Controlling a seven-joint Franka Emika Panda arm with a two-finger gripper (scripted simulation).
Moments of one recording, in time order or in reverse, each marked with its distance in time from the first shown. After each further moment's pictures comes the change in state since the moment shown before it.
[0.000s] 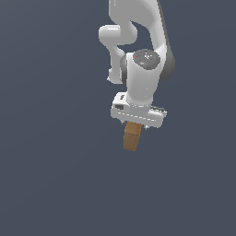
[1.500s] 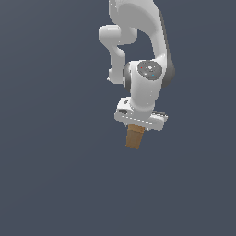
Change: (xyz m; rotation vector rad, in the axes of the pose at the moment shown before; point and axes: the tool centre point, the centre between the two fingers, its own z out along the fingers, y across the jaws) arm -0.011 -0.012 0.031 -0.005 -0.011 0.005
